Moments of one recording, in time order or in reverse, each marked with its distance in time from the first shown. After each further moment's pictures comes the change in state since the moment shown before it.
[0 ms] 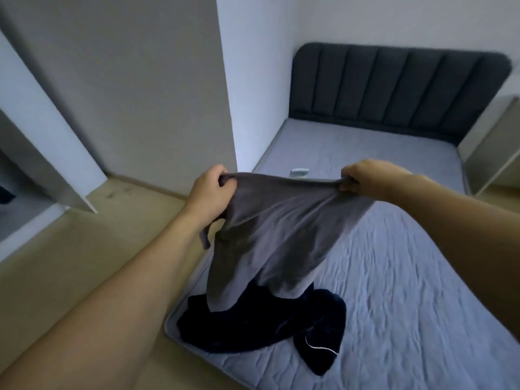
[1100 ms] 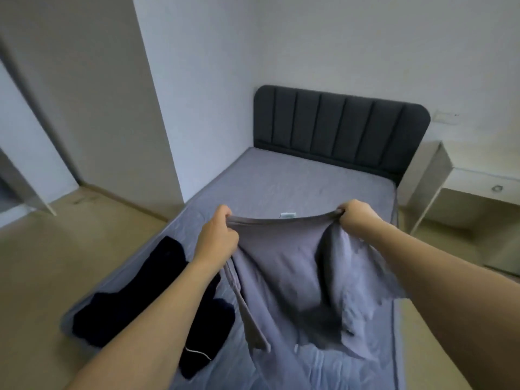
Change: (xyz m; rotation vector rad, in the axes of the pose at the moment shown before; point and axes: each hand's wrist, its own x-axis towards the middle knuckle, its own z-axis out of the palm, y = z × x) left_hand -0.170 0.345 0.340 0.033 0.035 -0.180; right_hand -0.230 0.394 0.047 0.432 0.063 0.360
